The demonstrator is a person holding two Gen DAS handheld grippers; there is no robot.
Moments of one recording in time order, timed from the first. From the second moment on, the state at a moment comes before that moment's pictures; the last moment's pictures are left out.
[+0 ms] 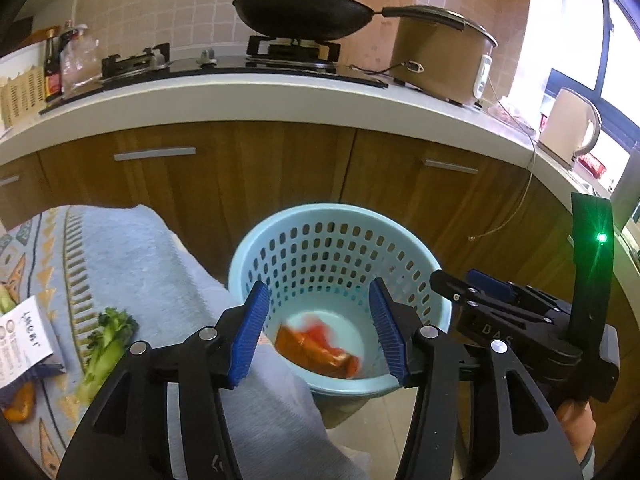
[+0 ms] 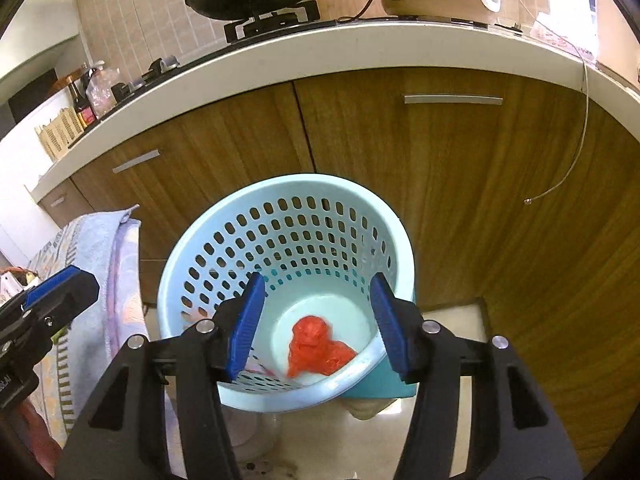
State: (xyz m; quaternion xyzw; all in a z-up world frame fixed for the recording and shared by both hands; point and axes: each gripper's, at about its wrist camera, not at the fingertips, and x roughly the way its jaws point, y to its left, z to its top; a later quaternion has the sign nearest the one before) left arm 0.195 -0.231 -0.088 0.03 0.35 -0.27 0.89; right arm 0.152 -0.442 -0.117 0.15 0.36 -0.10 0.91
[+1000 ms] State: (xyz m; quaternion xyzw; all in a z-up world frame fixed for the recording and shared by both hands) left arm 0.067 -0.001 -0.050 -0.04 0.31 -0.01 0.95; right arm 0.125 -0.266 -0.063 0.07 0.33 0.05 0.94
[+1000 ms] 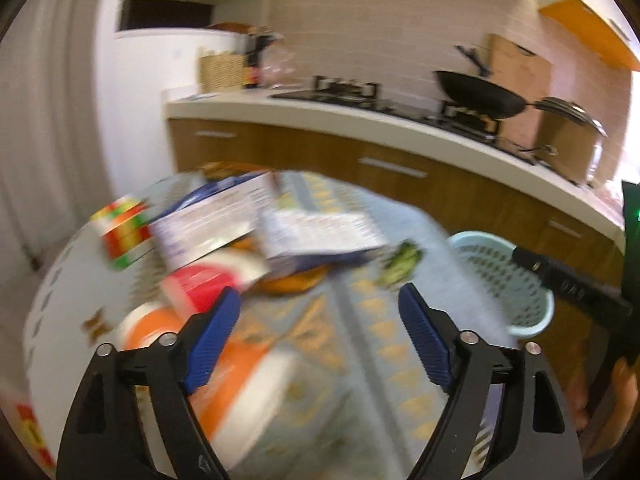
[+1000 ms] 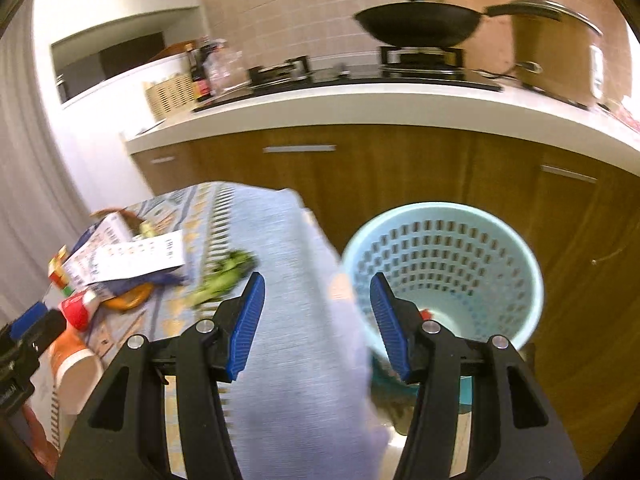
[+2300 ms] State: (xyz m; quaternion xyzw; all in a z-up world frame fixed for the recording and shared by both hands) left arm 0.041 0.122 -0.101 -0.12 0.36 0.09 0.92; right arm 0.219 -0.151 -0.123 0.10 0.45 0.05 0.89
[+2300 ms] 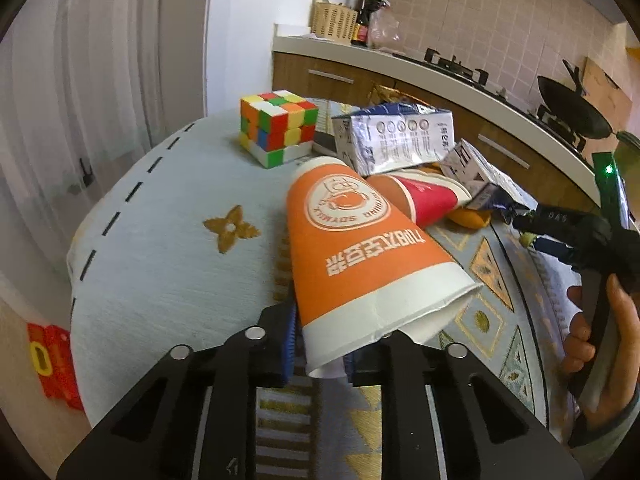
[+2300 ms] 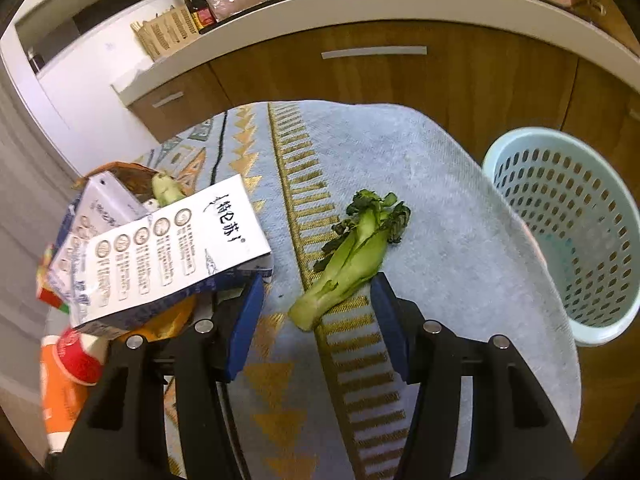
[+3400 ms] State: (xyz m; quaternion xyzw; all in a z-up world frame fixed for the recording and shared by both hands) left arm 0.028 0.105 -0.020 -0.12 0.23 0.04 0.97; right arm 0.149 -0.219 -0.039 0.10 0.33 0.10 0.93
